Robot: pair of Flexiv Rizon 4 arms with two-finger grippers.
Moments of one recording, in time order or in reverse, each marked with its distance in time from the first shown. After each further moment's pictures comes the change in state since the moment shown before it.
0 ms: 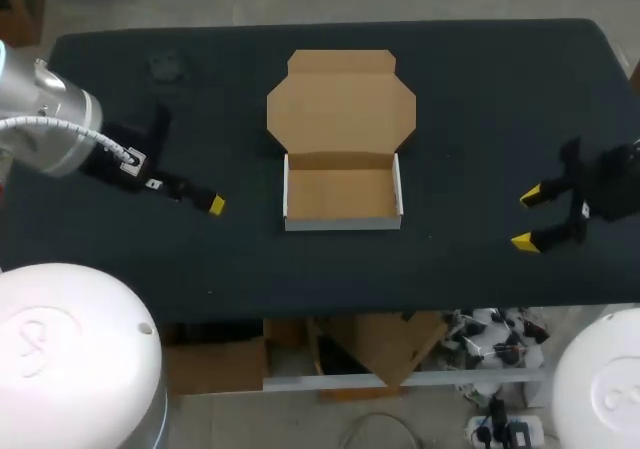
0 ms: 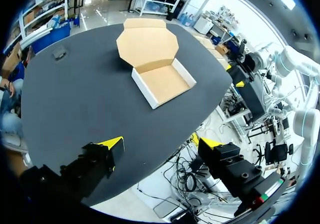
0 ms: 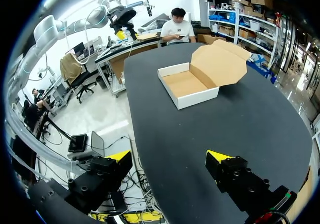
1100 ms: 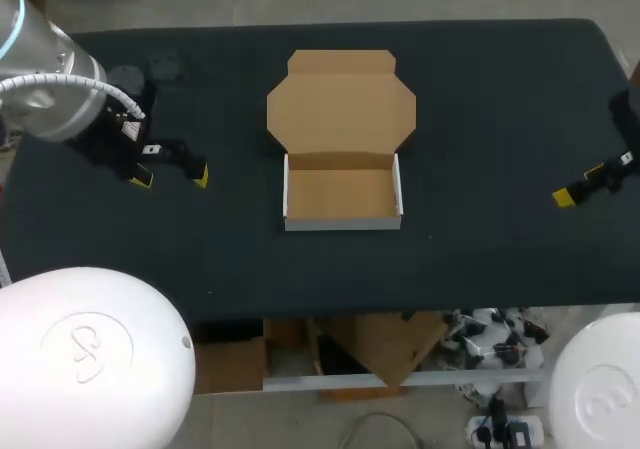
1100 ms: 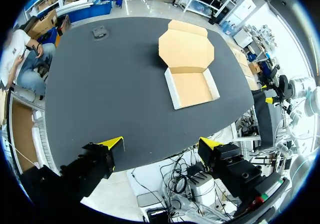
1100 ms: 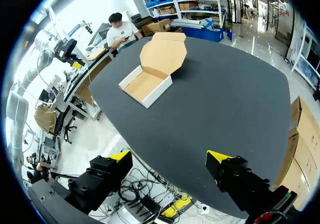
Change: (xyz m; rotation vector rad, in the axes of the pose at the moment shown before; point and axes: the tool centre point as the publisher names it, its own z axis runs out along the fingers) left arm -0.010 -0.012 -0.039 -0.053 -0.203 -0.305; right arm -0.020 0.001 -0.084 0.107 -0.156 0.484
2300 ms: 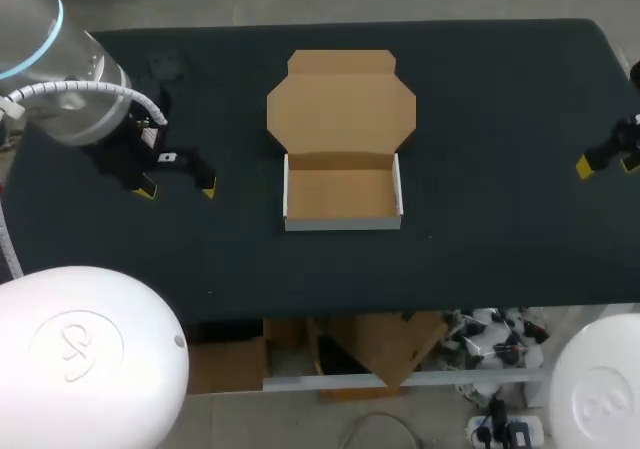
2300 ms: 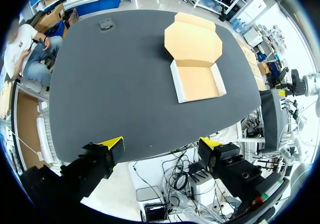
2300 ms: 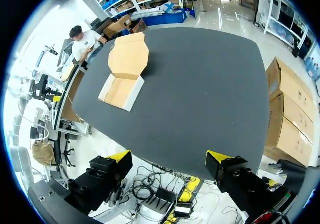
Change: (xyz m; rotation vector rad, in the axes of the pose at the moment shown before) left arm 0.008 0.013 0.007 -0.044 -0.073 -0.048; right arm -0.016 0.005 -0.040 0.112 -0.113 0.290
